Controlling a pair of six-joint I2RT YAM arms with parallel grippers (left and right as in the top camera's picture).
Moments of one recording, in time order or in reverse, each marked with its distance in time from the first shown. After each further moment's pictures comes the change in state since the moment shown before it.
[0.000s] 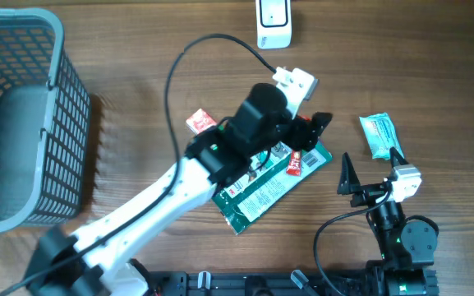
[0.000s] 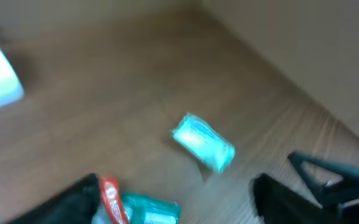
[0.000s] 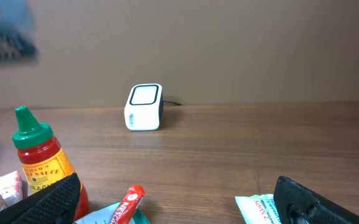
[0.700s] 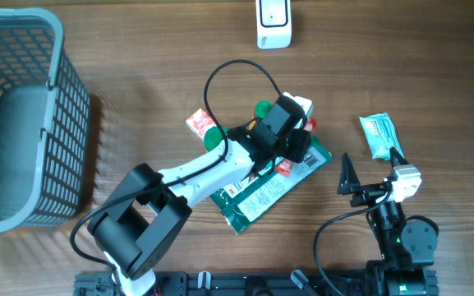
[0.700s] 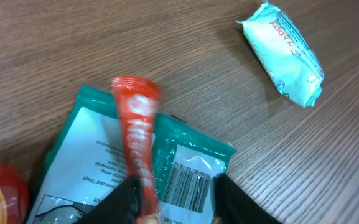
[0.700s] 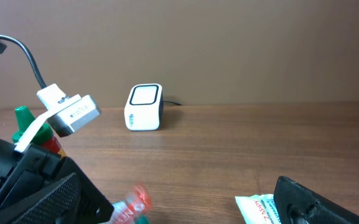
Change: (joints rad) left arm 0.000 0.379 0.000 -0.051 0.059 -0.159; right arm 0.000 0.000 0.000 0.000 0.000 0.000
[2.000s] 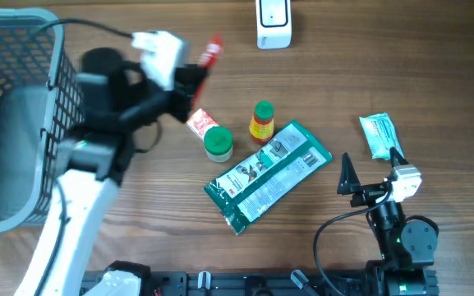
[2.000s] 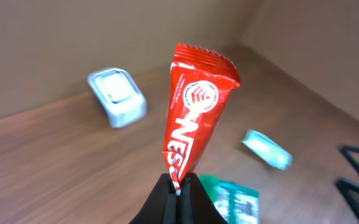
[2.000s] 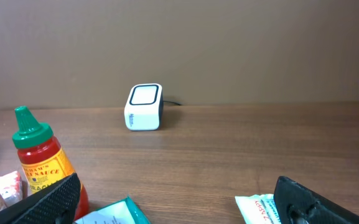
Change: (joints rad) left arm 0.568 -0.621 0.000 -0.229 0.393 0.437; right arm 0.000 0.000 0.000 0.000 0.000 0.000
